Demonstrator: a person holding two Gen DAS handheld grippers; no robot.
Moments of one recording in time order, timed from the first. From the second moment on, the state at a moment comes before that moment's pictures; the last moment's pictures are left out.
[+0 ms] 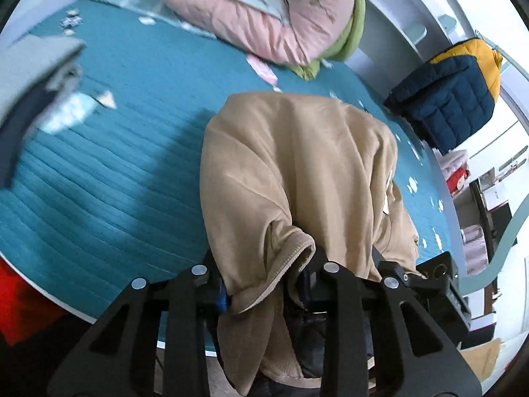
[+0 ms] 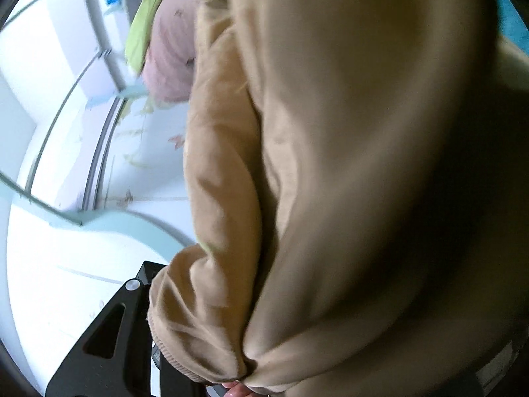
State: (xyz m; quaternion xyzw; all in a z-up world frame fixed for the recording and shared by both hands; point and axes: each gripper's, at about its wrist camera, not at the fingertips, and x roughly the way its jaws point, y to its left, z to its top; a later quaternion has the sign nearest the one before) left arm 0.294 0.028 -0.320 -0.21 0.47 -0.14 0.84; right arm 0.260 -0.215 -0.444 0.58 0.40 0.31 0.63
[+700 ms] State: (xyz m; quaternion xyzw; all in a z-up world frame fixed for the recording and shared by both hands) left arm 0.315 0.294 -0.171 -0.16 0.30 0.00 0.94; right arm 0.351 0.073 -0.347 0.42 0.33 0.51 0.67
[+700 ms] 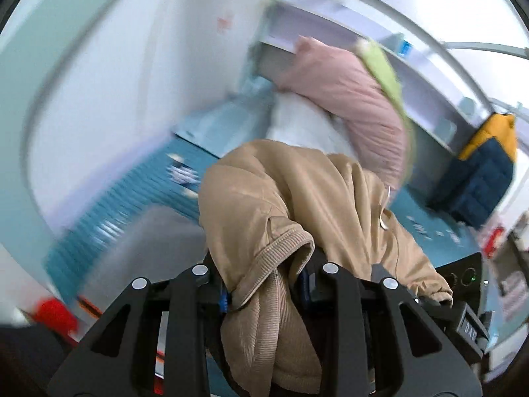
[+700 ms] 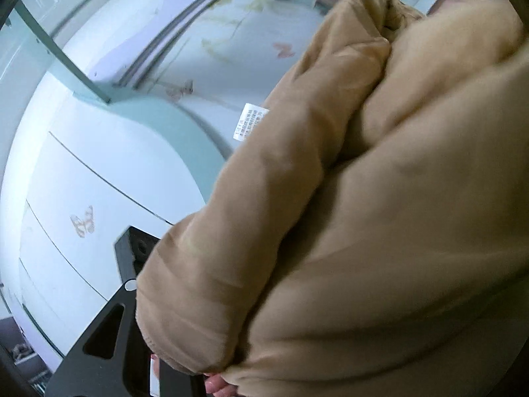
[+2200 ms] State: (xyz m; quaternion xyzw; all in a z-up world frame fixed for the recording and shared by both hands) left arm 0.217 0.362 -0.337 -0.28 0.42 0.12 0.86; right arm 0.266 0.163 -0.317 0.11 0.41 0.43 0.80
